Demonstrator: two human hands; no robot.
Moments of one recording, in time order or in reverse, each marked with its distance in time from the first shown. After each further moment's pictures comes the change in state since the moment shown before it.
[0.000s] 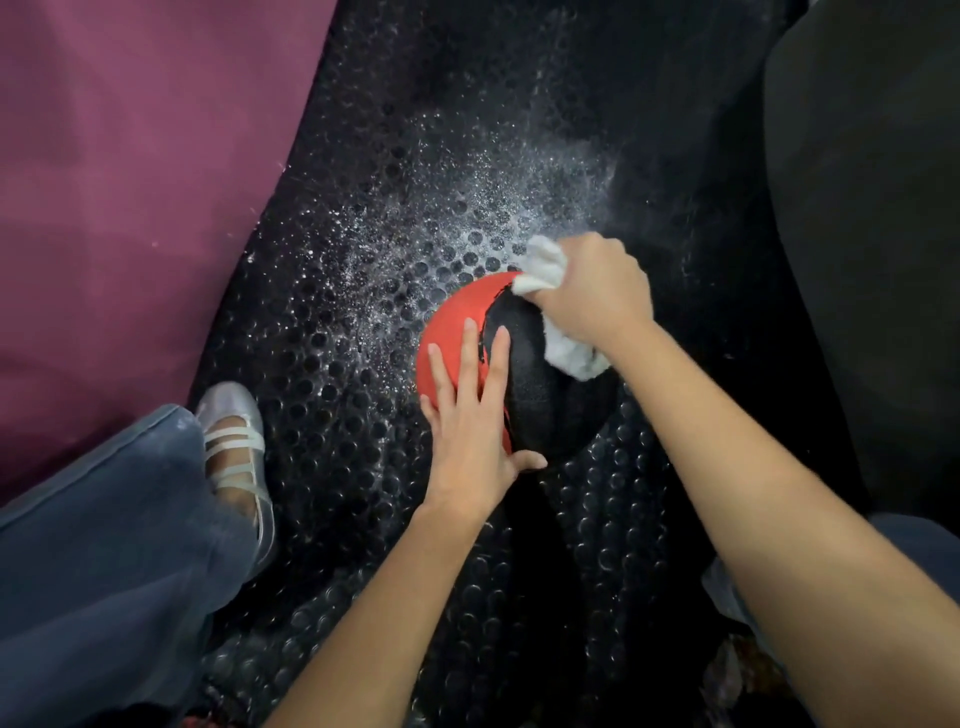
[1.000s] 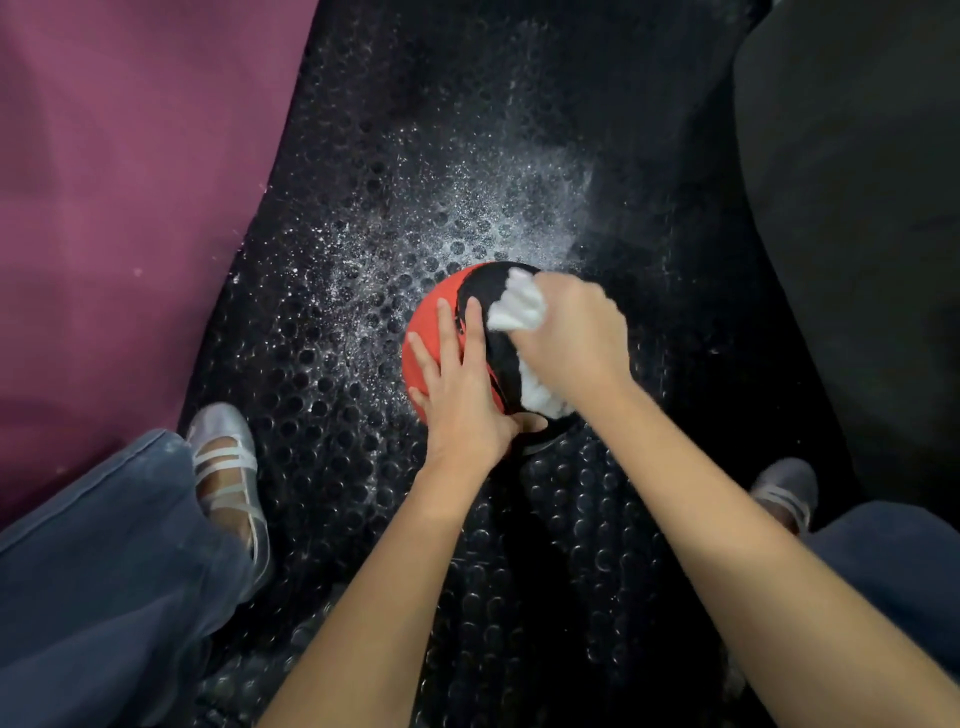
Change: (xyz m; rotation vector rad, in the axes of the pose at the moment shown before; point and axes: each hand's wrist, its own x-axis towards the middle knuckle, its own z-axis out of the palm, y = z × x) left_hand 0.030 0.018 -0.012 -0.170 0.056 -0.105; right_hand -0.036 -0.001 0.010 0.127 0.124 0.019
